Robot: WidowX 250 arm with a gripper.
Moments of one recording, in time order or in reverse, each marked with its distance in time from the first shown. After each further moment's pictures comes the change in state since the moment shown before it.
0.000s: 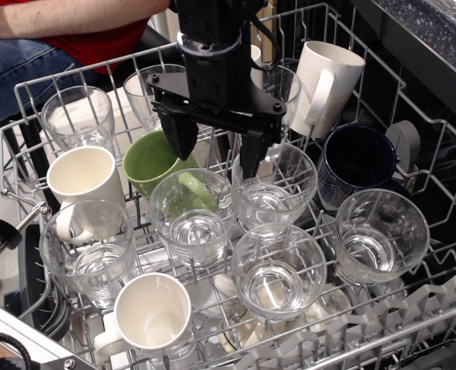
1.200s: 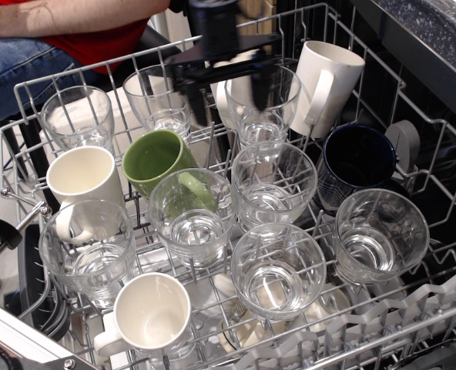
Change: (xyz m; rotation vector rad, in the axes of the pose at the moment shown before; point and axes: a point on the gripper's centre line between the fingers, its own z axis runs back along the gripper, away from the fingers) arm 0.085 0.042 -0.044 -0.083 0.158 0.727
